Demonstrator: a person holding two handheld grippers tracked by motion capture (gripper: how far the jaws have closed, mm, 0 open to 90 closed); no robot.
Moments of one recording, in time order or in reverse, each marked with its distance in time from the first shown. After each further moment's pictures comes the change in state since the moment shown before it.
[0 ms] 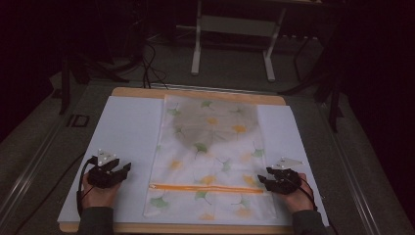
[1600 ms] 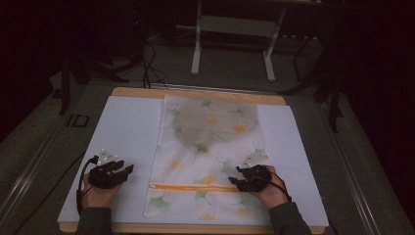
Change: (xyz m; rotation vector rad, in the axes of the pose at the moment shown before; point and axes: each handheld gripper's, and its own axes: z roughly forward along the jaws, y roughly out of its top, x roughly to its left) left arm -0.003 0.003 -0.003 0.019 -0.097 0.030; right arm 0.064 0.057 0.025 0.020 0.160 -0.155
